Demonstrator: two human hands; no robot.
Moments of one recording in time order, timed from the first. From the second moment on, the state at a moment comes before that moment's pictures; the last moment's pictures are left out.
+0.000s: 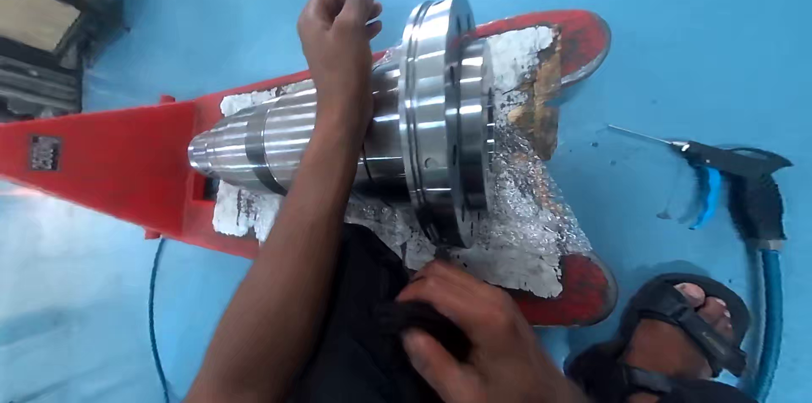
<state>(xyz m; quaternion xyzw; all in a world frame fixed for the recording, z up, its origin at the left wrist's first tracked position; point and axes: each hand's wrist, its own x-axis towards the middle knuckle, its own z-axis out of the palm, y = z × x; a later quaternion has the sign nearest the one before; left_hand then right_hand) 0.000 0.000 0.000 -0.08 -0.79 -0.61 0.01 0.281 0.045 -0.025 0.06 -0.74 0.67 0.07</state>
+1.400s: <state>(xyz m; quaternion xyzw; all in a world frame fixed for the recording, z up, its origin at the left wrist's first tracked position) 0.004 -0.010 0.021 -0.12 -0.82 -0.56 -0.04 0.224 0.153 0.032 0.35 -0.93 -0.01 -0.13</state>
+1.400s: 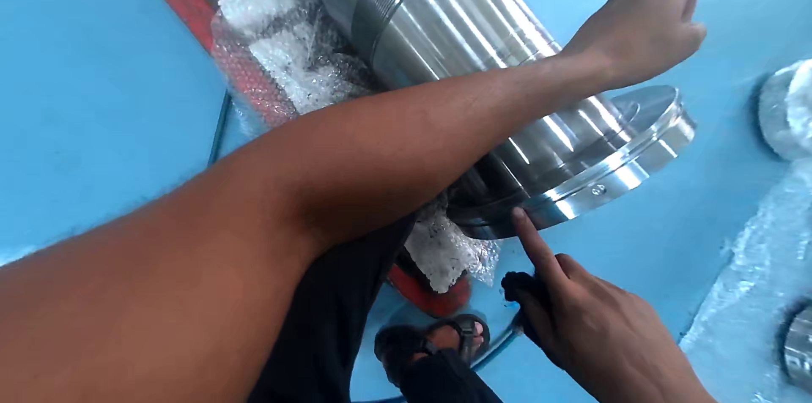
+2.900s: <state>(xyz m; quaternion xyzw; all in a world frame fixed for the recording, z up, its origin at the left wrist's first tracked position) 0.000 -0.006 0.013 -0.10 -0.80 -0.59 -0.06 0.238 0.142 -0.008 0.36 -0.93 -0.04 -0.07</state>
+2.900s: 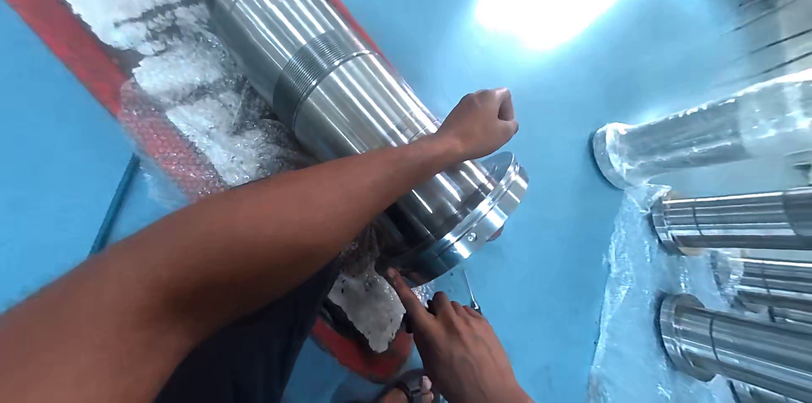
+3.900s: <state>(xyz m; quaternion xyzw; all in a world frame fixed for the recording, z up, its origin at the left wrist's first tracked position) 0.001 -0.007 0.013 -0.11 -0.79 -0.59 -0.07 0.244 0.143 -0.031 0.38 -0.92 -0.04 -0.07</state>
